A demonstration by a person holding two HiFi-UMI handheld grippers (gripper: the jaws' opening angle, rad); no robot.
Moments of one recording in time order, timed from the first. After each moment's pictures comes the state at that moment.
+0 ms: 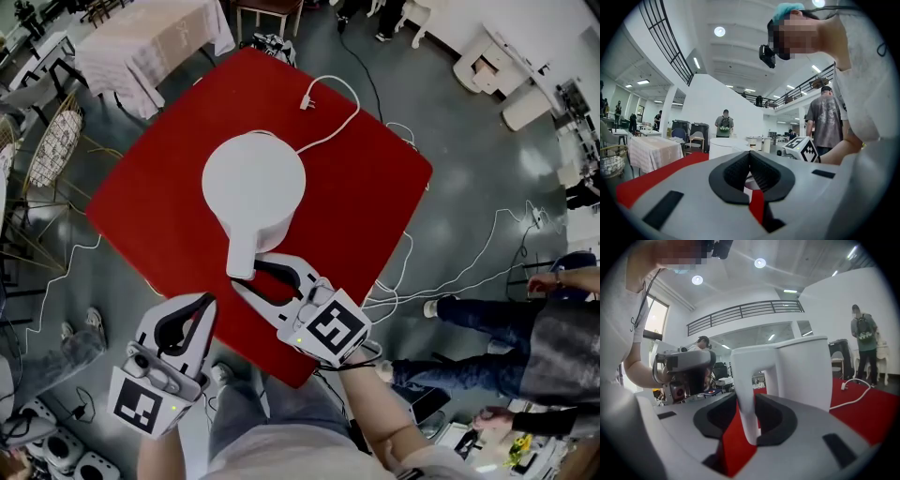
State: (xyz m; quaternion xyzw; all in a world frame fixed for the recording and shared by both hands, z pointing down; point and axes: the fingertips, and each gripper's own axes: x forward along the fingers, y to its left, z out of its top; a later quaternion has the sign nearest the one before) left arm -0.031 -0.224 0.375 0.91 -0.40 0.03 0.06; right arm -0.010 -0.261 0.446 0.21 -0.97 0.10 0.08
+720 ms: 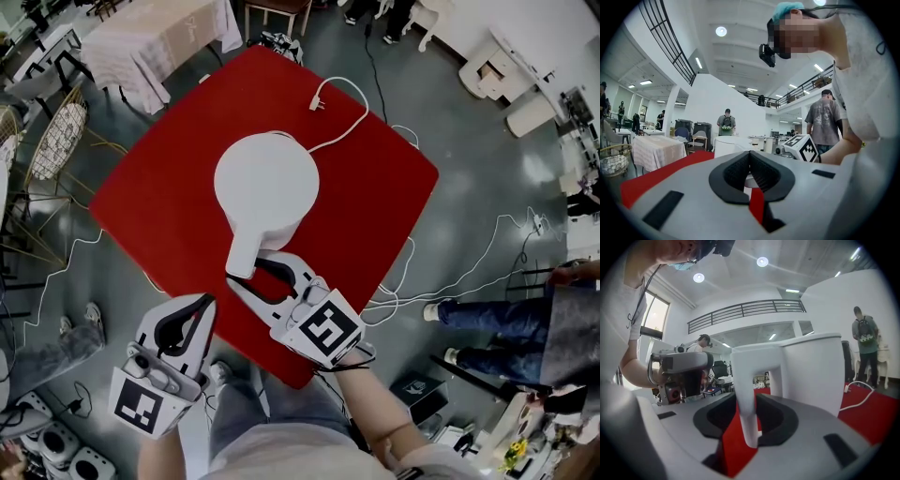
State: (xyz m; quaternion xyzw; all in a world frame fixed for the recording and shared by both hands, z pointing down) left arm -0.043 -0.223 0.380 0.91 -0.42 0.03 0.06; right arm -0.027 -0.264 0.447 0.21 -0.97 0.09 0.09
